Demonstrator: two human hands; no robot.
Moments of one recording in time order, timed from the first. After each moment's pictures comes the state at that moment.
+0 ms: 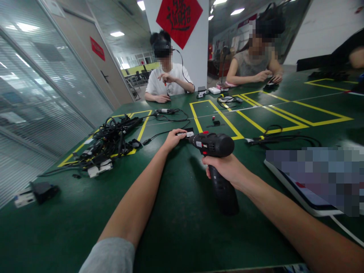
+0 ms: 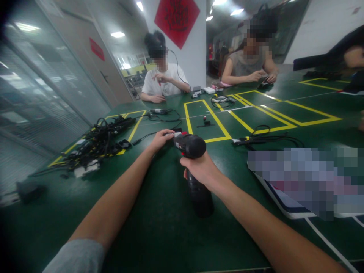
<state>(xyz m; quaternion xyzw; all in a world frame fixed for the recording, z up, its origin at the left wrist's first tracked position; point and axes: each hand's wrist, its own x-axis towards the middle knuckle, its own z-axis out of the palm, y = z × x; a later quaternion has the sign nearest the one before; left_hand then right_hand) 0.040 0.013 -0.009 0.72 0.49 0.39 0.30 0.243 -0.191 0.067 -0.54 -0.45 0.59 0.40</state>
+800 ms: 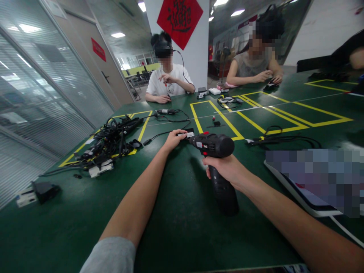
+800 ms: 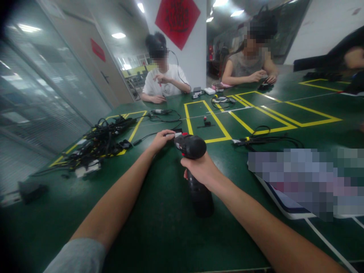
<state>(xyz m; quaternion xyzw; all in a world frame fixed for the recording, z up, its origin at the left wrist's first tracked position) 0.040 0.016 -0.012 0.72 0.48 0.40 0.31 0.243 -0.190 0.064 -0.53 -0.45 0.58 0.41</state>
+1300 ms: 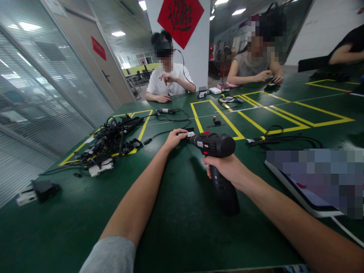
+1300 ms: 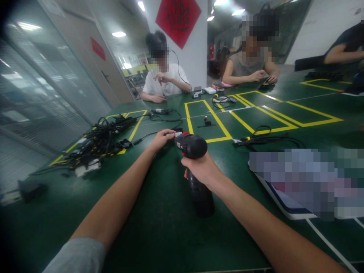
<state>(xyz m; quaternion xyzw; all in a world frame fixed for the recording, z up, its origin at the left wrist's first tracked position) 0.042 0.009 -0.006 0.72 0.49 0.39 0.31 0.243 -0.191 0.066 -0.53 -0.45 0.59 0.41</state>
